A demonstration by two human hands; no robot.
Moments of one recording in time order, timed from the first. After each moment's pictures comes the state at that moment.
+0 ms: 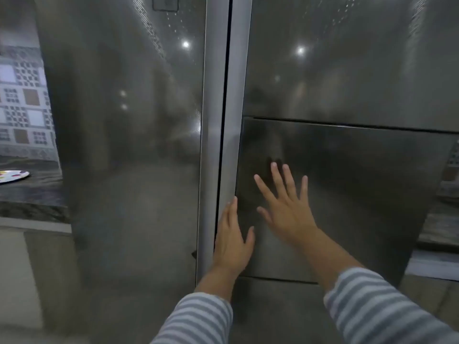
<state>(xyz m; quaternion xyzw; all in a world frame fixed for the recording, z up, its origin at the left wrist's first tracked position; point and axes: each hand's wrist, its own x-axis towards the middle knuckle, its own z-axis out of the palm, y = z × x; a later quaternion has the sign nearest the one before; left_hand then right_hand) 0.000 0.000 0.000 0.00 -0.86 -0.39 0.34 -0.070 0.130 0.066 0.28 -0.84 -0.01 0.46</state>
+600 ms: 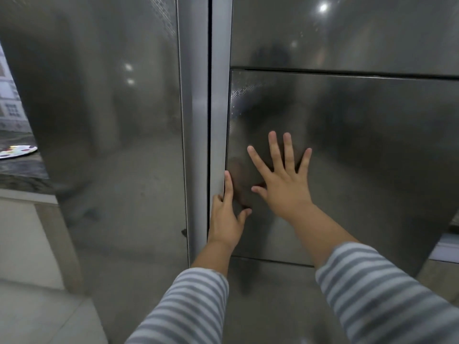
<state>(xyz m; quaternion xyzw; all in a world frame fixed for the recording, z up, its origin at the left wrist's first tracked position) -0.055 0.007 -0.021 0.09 -0.86 -0.39 0.31 -0.116 0.129 0.053 0.28 -0.88 -0.02 0.37</state>
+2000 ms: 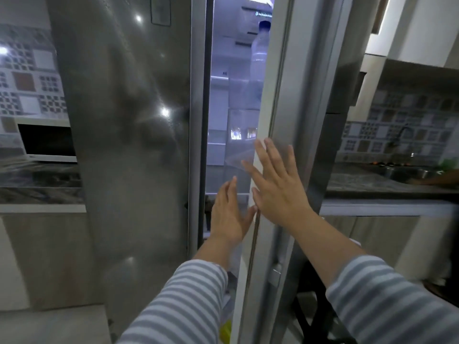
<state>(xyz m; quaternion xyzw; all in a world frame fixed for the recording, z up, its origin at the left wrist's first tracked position) 0.187 0.048 0.023 -0.06 -0.88 -0.35 0.32 0.203 0.172 0.110 0.25 -0.86 -0.12 0.43</state>
